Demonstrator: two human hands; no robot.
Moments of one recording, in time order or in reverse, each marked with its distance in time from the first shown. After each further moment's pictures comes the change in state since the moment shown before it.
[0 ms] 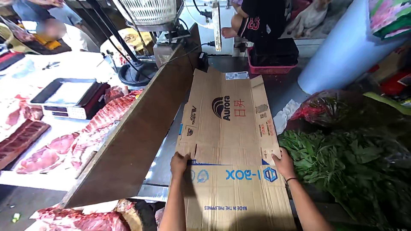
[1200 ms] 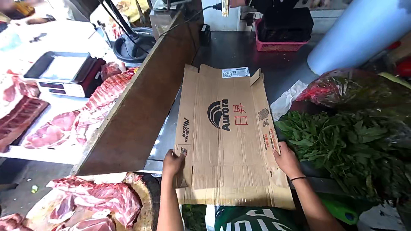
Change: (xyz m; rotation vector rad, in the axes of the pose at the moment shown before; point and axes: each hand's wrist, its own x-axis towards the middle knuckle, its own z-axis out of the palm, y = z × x) left_hand -0.086 -0.051 -0.069 -0.100 -0.129 0.032; right_hand -0.099 -0.047 -0.051 -0.300 -0.191 -0.064
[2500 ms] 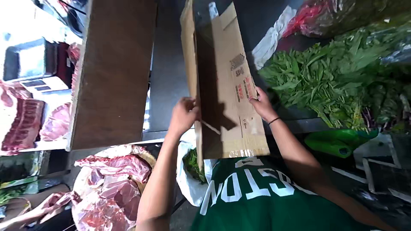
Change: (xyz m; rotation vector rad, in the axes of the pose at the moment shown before) left_hand -0.130 0.220 0.027 0.213 -0.351 0.424; right_hand -0.013 -0.028 -0.022 1.021 -0.201 -0.050
